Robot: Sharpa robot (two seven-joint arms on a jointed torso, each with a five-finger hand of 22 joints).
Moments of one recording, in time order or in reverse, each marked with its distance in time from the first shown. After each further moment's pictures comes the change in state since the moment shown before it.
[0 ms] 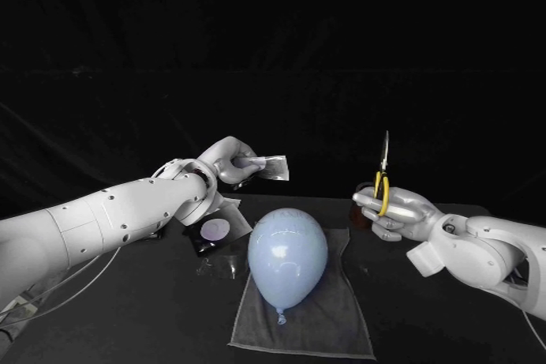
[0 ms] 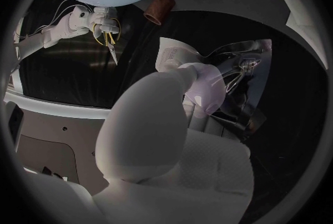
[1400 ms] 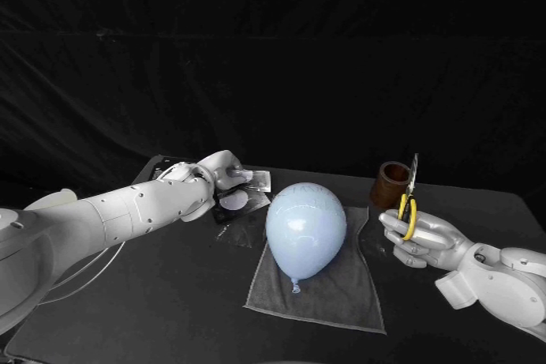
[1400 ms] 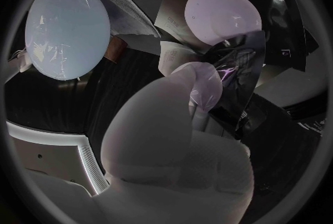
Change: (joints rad) left arm -0.156 0.019 -0.021 -0.238 -0.137 0.055 -0.098; left_hand 0.068 0.072 -0.202 0.043 0.005 -0.042 0.022 -0.037 -0.034 -0.097 0.021 0.019 0.002 -0.060 0.018 0.006 0.012 0.001 -0.081 0.003 -0.025 0.000; right arm -0.152 -0.068 0.000 0.056 0.012 0.092 0.007; right_hand -0.033 -0.057 0.017 0.035 0.000 0.031 0.017 0.263 0.023 0.000 0.000 0.000 -0.108 0.003 -0.011 0.001 0.000 0.003 0.000 -0.008 0.003 0.000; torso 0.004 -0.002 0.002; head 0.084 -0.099
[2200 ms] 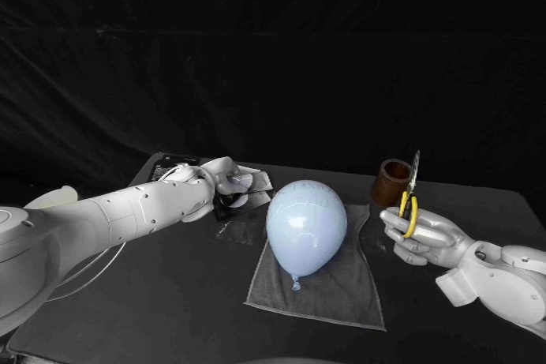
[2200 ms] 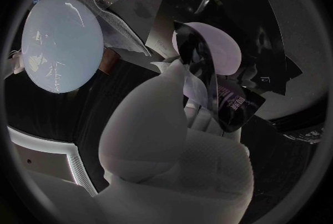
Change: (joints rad) left arm -0.010 0.019 -0.015 -0.029 -0.022 0.080 -0.081; left_hand -0.087 -0.007 -0.195 0.040 0.003 -0.175 0.010 -0.051 0.013 -0.271 0.033 -0.030 -0.008 -0.294 0.035 -0.068 -0.056 -0.032 -0.215 0.000 -0.083 -0.027; right arm 0.000 -0.001 0.000 0.001 0.003 0.001 0.000; right_hand -0.001 -0.001 0.000 0.000 0.000 0.000 0.000 0.000 0.000 0.000 0.000 0.000 -0.007 0.000 0.000 0.004 0.000 0.000 0.002 -0.002 0.000 0.000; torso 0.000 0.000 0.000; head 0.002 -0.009
